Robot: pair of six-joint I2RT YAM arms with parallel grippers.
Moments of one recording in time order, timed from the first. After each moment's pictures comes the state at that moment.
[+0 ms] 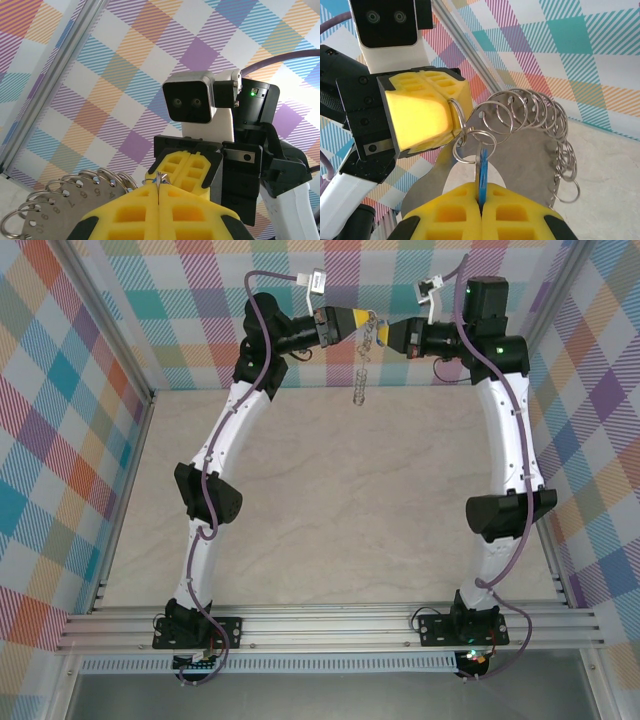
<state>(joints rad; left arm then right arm) -0.42 2.34 2.66 0.06 0.95 -0.90 0.15 1.97 2.51 -0.92 -0.90 0.23</state>
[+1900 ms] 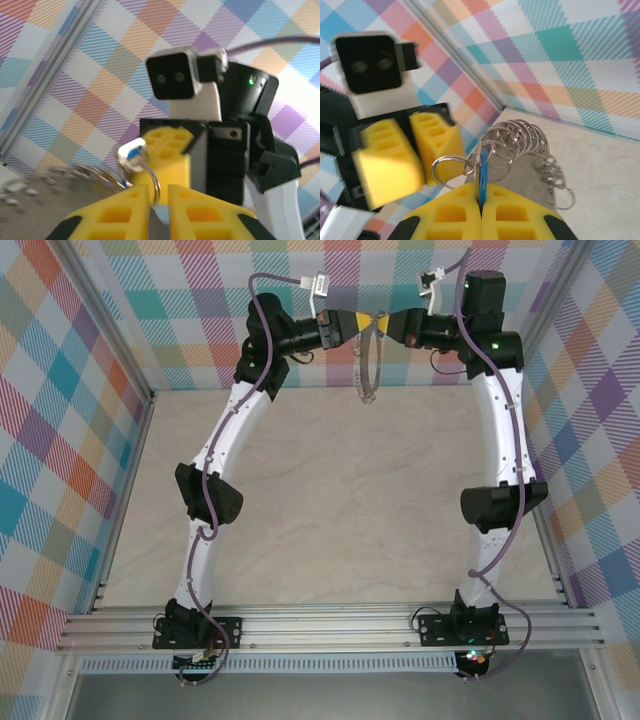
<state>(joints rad) -0.44 2.34 2.66 0.01 0.96 -0.89 0.14 2.07 2.62 -0.89 -0.87 0.36</state>
